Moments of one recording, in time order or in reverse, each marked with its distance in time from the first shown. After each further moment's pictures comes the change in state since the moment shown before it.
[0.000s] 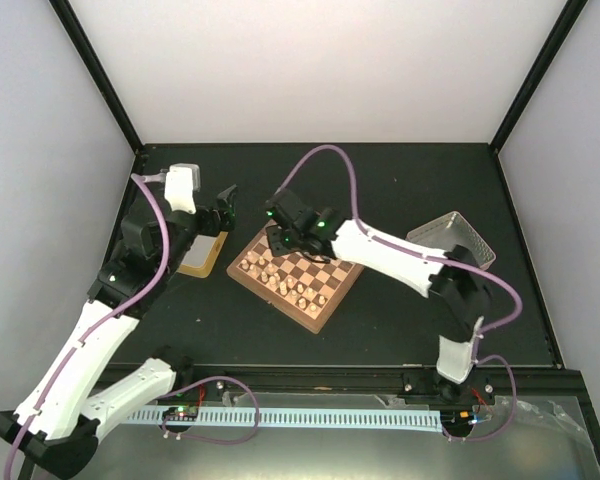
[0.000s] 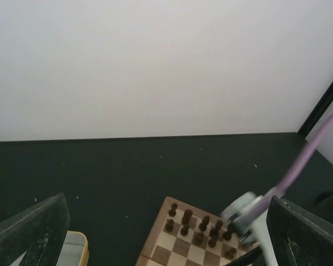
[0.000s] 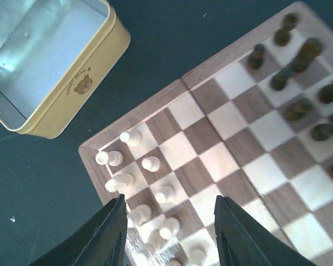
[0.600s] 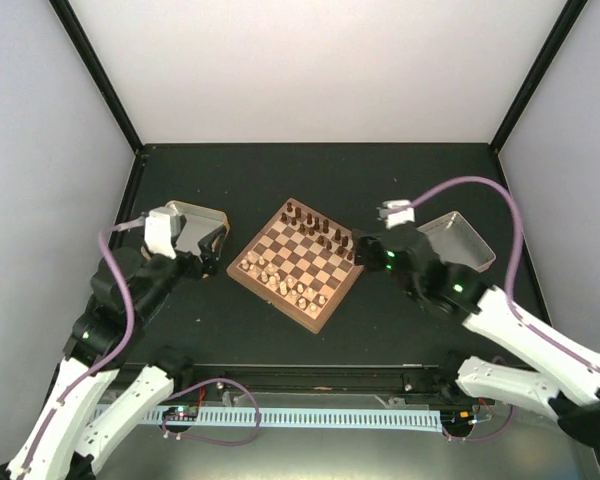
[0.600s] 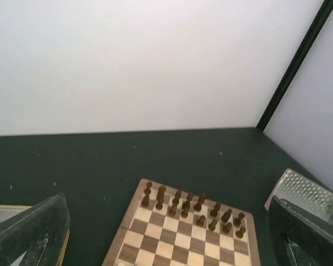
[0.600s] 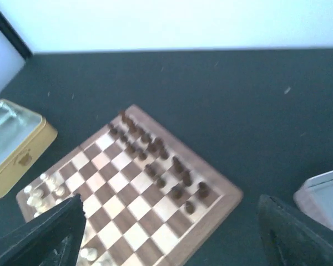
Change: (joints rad) left arm 0.005 -0.313 -0.174 -0.105 0.139 -0.027; right arm -0.075 -0.900 -0.650 0.102 0.330 -0.044
